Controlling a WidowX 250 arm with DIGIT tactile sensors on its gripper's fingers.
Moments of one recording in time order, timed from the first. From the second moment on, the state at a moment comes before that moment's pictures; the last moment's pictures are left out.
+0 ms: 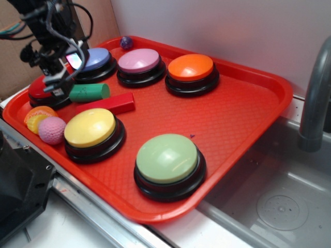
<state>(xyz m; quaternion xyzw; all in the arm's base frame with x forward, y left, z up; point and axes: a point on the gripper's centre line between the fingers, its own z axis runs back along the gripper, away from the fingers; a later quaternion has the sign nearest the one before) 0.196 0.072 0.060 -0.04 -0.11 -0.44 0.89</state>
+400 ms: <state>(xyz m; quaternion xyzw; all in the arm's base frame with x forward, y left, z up) 0.211 0.074 0.032 -0.08 -0.12 -0.52 0.84</state>
